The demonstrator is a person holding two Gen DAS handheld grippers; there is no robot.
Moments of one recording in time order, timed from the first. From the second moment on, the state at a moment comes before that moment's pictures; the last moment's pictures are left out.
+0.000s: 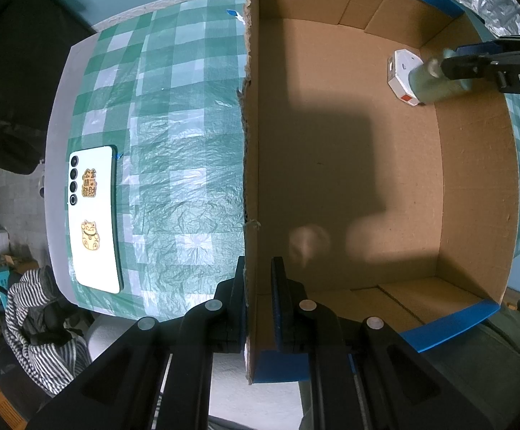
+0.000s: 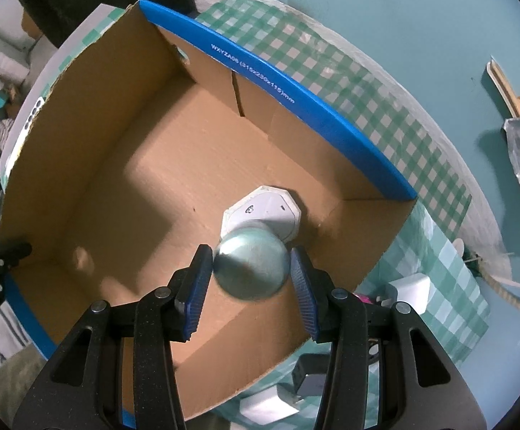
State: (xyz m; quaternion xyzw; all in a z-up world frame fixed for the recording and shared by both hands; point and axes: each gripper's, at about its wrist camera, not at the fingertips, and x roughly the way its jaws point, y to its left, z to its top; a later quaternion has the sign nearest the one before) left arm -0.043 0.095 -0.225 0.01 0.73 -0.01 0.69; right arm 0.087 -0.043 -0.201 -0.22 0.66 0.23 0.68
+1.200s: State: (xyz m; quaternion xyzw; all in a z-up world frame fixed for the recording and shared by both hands) left arm -0.042 0.089 -0.225 0.02 0.73 -0.01 0.69; right arm 0.070 -0.093 -0.127 -0.18 0.63 0.22 0.72
